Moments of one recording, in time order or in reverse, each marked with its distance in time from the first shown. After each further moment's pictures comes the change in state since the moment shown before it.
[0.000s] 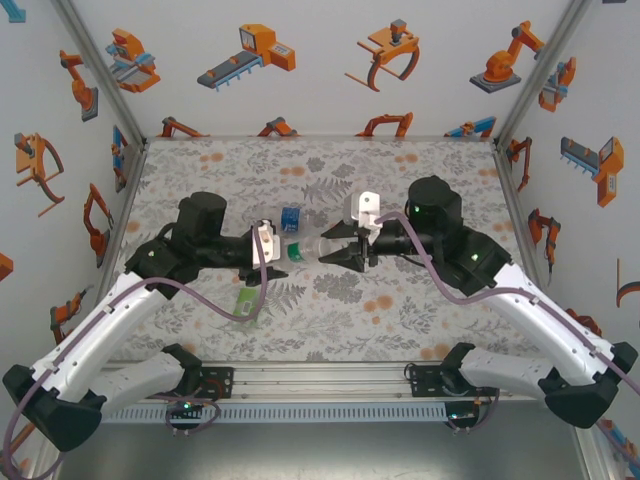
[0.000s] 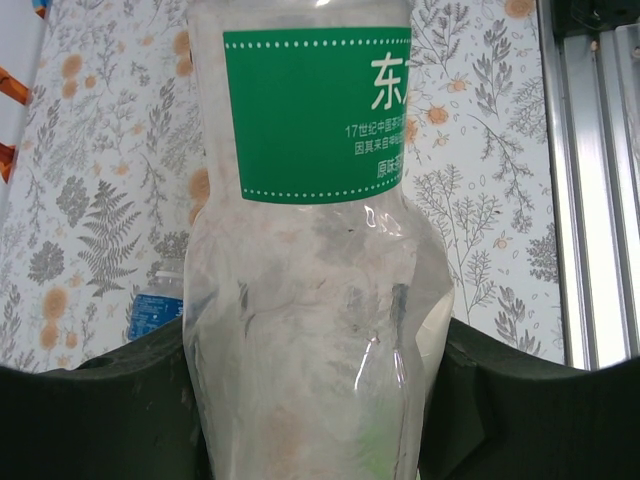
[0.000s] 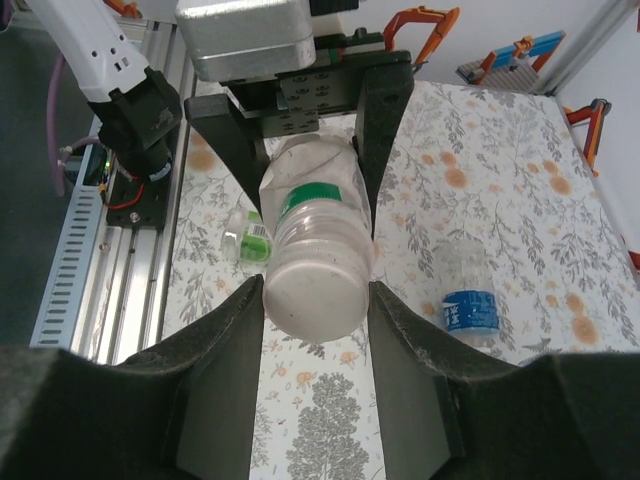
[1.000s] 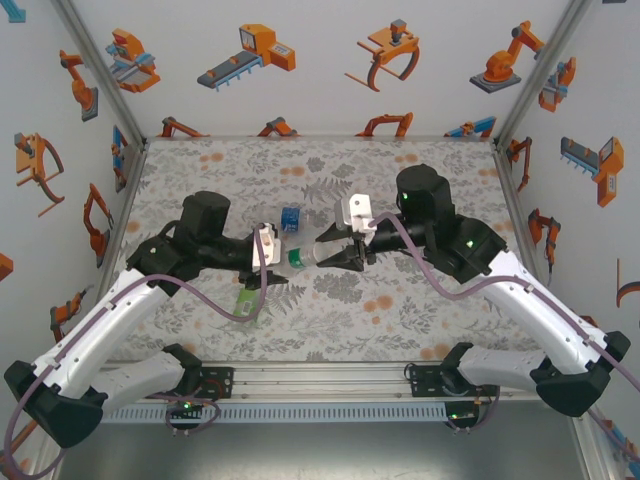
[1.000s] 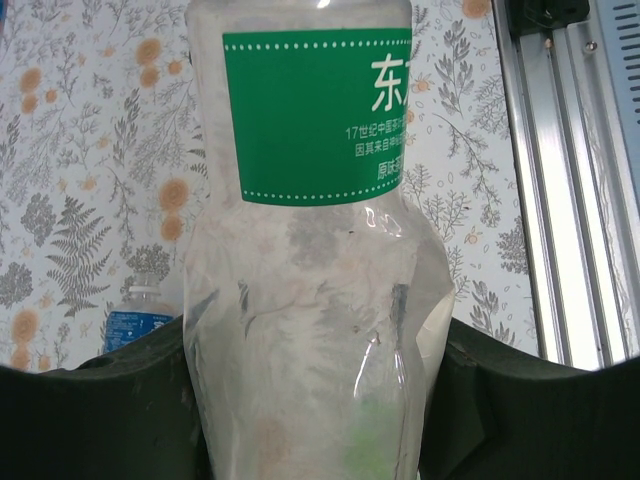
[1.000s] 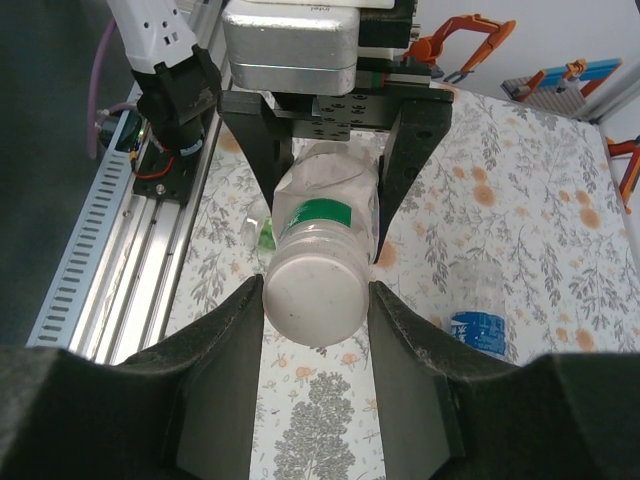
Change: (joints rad) left arm -0.005 0.021 0.021 -0.057 0.056 0.035; right arm 0.000 0.082 0.117 -0.153 -0.114 -0.148
